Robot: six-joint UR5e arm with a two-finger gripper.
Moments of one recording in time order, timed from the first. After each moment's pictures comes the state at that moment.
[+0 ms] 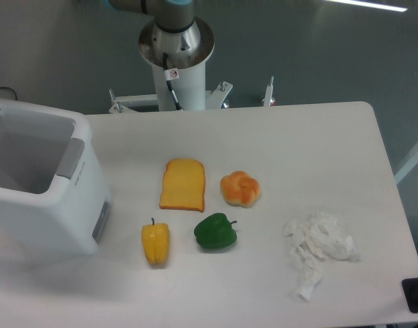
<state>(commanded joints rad) 1.79 -1.52 -1.55 -1.08 1.27 0.28</state>
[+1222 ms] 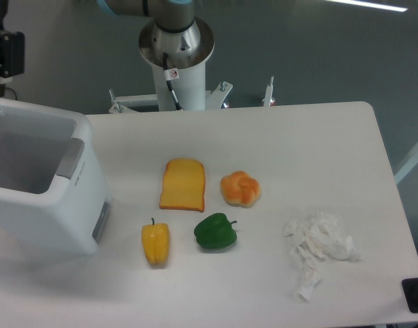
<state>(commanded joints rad) 1.97 -1.51 -1.54 -1.08 1.30 0.26</state>
